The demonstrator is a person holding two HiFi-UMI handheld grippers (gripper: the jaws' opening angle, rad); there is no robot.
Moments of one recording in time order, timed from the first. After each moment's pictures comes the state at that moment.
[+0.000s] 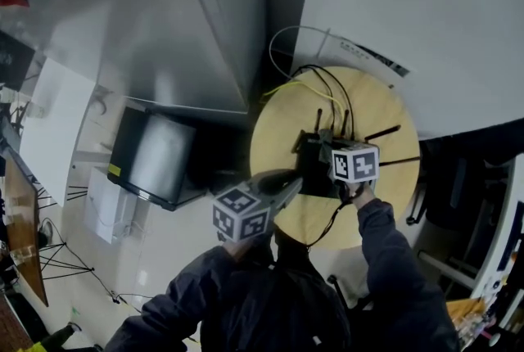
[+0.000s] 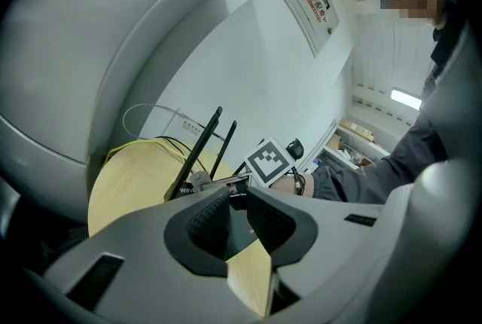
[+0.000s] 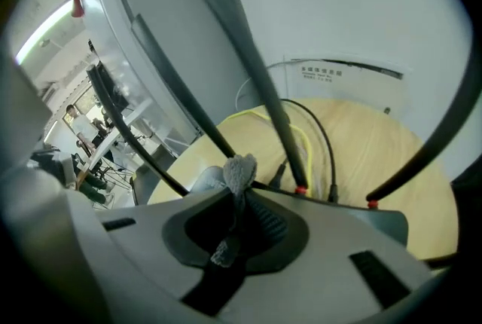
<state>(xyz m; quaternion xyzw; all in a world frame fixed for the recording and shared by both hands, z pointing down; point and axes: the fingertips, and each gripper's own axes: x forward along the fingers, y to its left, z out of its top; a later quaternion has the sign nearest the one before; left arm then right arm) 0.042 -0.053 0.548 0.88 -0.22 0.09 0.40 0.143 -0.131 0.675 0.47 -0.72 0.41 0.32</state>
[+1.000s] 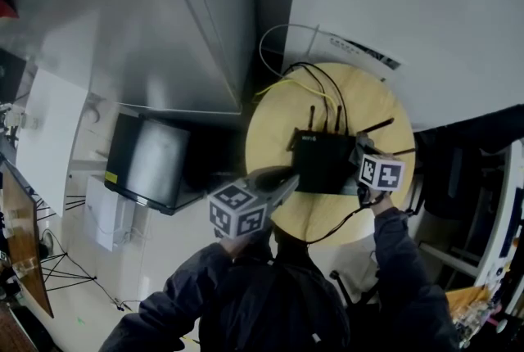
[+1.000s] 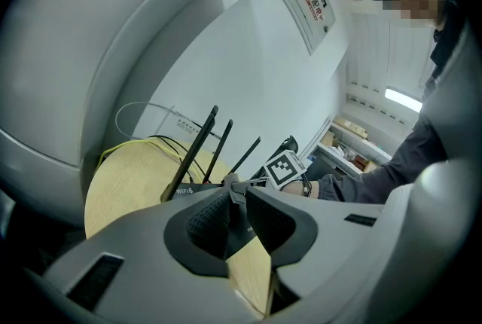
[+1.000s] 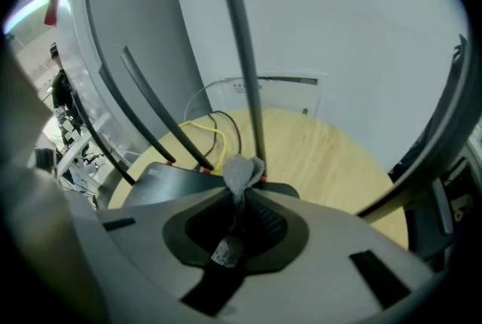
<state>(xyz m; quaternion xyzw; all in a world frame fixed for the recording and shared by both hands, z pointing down) 0.044 -0.055 0.547 0.89 -0.20 0.10 0.40 0.261 -0.097 0.672 0.60 -0.63 0.40 0.29</state>
